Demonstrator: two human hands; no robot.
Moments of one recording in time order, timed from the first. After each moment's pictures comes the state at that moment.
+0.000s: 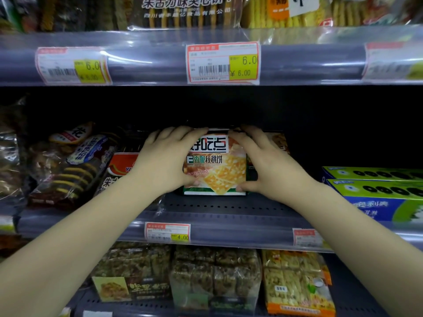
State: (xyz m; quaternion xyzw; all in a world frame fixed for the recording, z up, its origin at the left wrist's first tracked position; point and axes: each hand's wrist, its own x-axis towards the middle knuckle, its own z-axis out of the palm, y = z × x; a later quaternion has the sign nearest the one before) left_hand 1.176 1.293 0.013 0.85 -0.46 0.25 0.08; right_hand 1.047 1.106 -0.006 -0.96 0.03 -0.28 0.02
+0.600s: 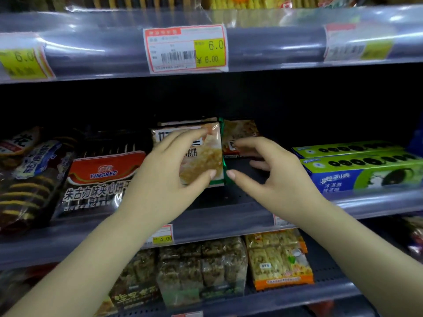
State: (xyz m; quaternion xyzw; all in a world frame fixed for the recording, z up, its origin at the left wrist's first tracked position) left_hand 1.122 1.291 -0.005 0.72 -0.56 0.21 0.35; right_hand 0.983 1.141 -0.021 -0.88 0.10 -0.39 0.25
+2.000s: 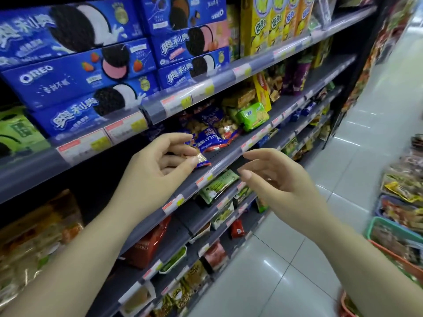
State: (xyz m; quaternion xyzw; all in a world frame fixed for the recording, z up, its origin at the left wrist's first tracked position) left_hand 0.710 0.987 -0.104 0.54 -0.65 -0.27 0.46; right_hand 0.476 0.975 -0.137 -0.69 0.40 -0.46 0.40
